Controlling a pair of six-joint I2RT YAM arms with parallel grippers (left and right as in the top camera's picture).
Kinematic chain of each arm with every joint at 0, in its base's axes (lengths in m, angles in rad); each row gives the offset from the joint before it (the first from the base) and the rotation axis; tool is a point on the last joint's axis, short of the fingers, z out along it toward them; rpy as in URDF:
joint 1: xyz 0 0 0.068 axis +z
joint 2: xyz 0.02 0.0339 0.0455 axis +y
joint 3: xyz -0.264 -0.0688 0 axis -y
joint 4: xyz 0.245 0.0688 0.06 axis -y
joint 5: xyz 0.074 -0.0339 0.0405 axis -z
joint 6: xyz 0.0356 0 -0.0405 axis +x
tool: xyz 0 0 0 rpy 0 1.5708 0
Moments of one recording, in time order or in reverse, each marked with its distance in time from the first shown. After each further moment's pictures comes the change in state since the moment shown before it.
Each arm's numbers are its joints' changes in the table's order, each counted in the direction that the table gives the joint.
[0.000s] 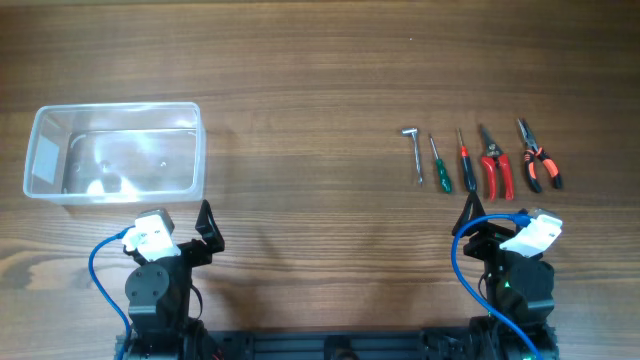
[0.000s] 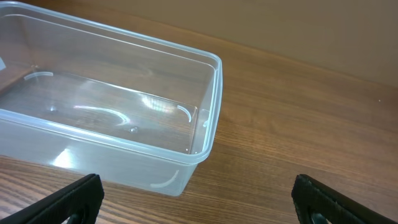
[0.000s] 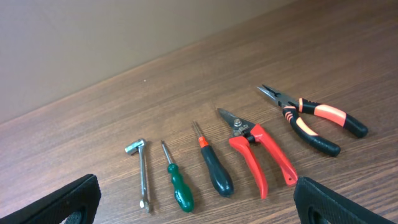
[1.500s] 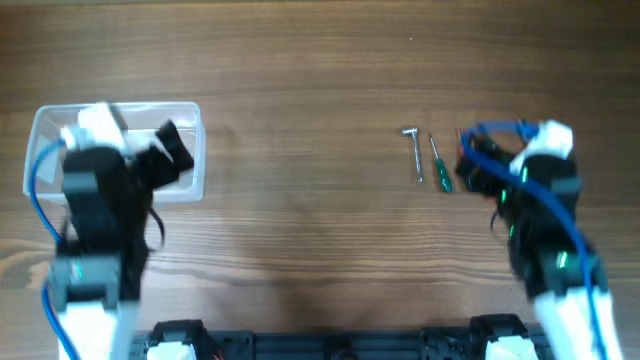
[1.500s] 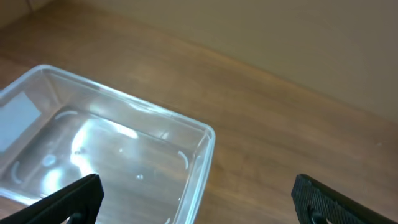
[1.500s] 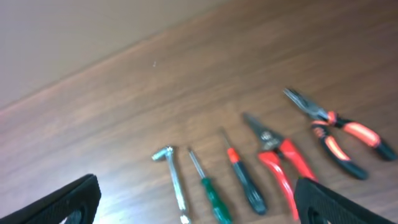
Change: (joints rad) left arm 0.033 0.900 0.866 -0.206 -0.037 -0.056; right arm -0.028 0.885 0.668 -0.098 -0.121 0.048
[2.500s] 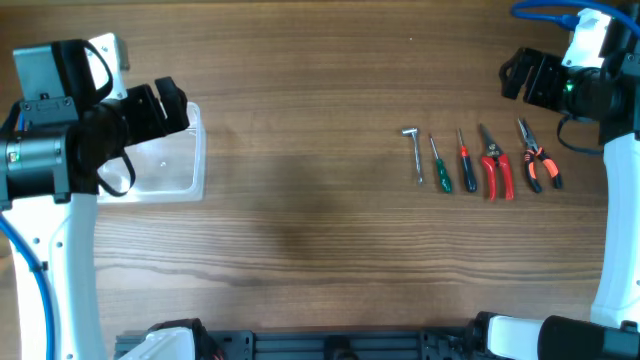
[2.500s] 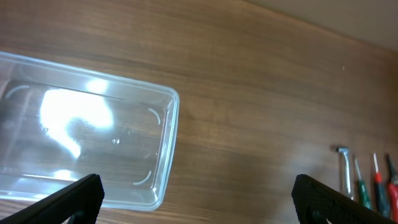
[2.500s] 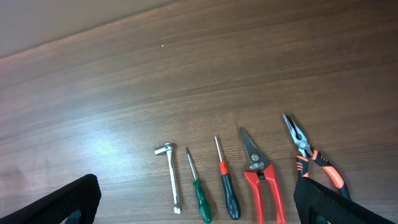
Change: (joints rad) left arm 0.062 0.431 0.594 -0.519 0.274 0.139; right arm -0.247 0.598 0.849 -0.555 -0.298 -0.340
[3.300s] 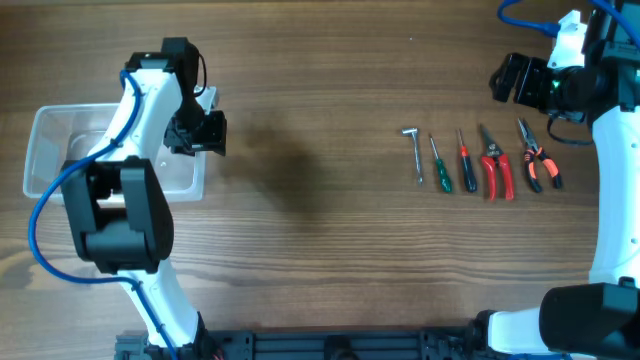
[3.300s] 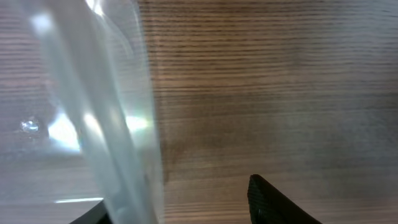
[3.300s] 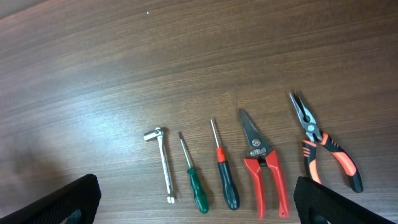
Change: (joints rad) left arm -0.118 0.694 0.008 -0.050 -0.100 0.161; right arm 0.000 0.108 0.000 -0.031 0.000 -0.005
